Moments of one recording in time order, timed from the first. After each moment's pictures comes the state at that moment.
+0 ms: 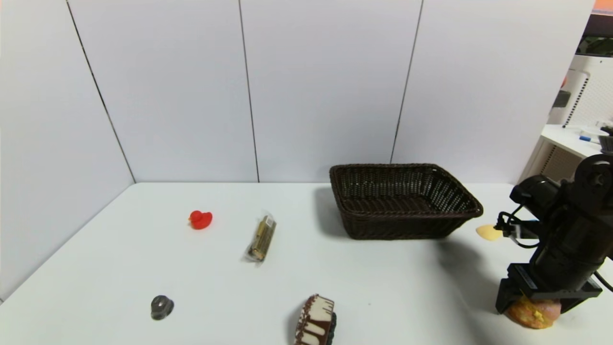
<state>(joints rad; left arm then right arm) 0.00 0.00 0.00 0.00 0.01 -0.04 -0.03 1.85 -1.09 0.82 -0.03 0.01</state>
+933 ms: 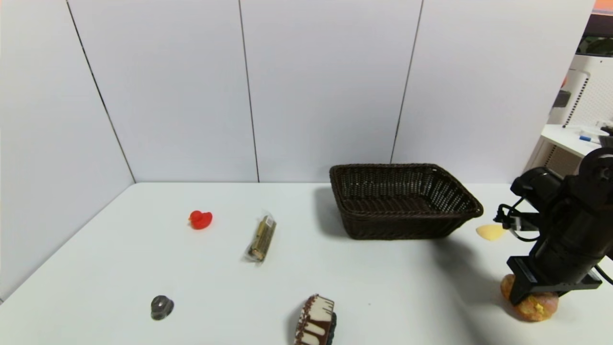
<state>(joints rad) 0.00 0.00 0.00 0.00 0.01 -0.04 -0.02 1.82 -1.13 0.82 -0.06 0.01</state>
